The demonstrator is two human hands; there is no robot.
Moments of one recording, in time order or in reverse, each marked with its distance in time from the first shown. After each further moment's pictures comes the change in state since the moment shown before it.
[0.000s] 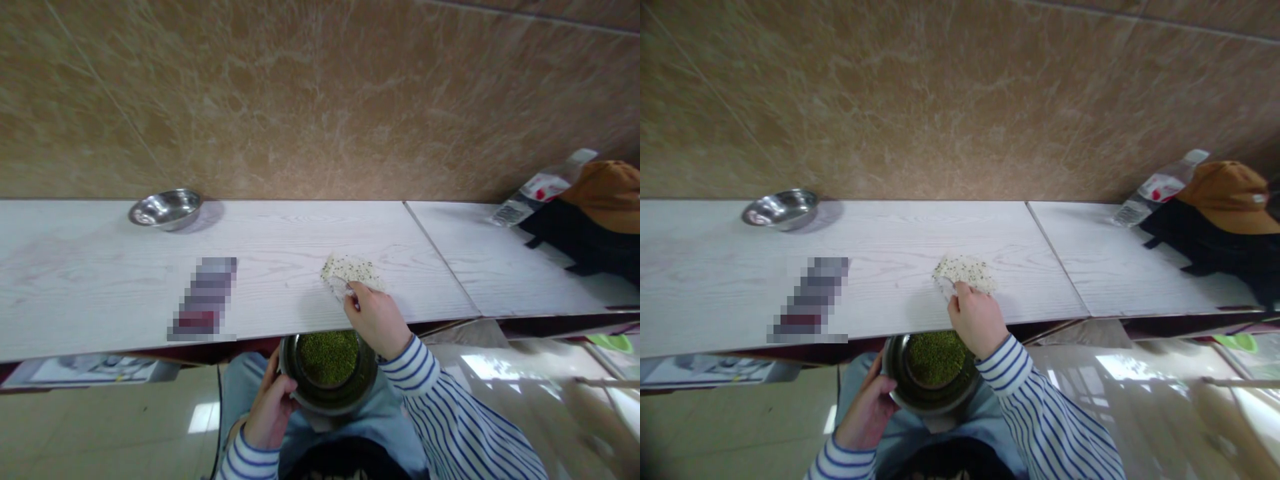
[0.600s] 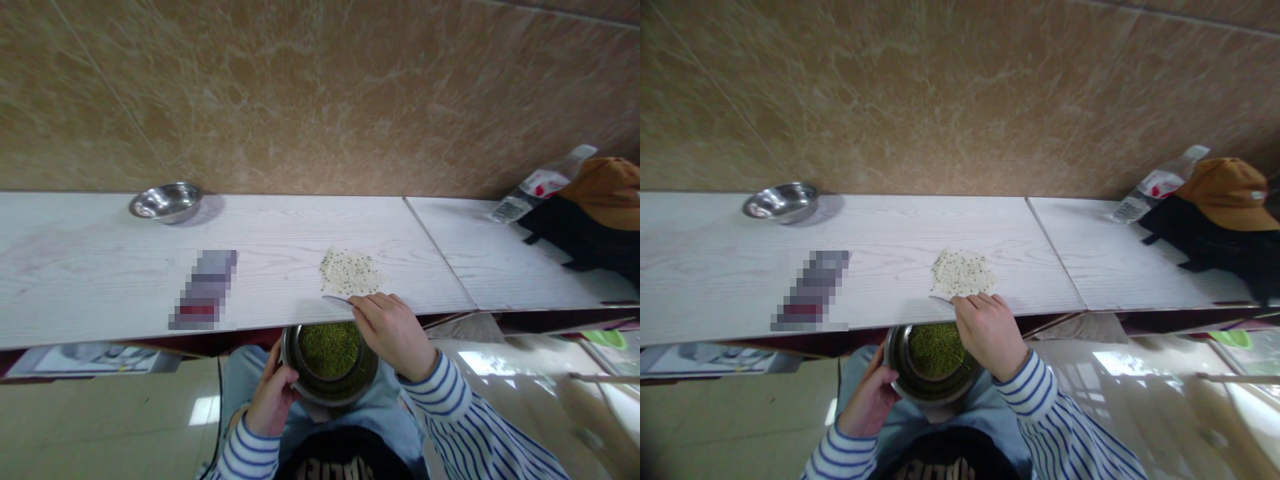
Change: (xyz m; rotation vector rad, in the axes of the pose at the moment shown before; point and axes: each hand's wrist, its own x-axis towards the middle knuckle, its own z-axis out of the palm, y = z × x) left_hand -0.005 -0.002 0.003 0.033 0.011 0.002; right_hand -0.037 0.012 -0.017 0.002 0.060 -0.293
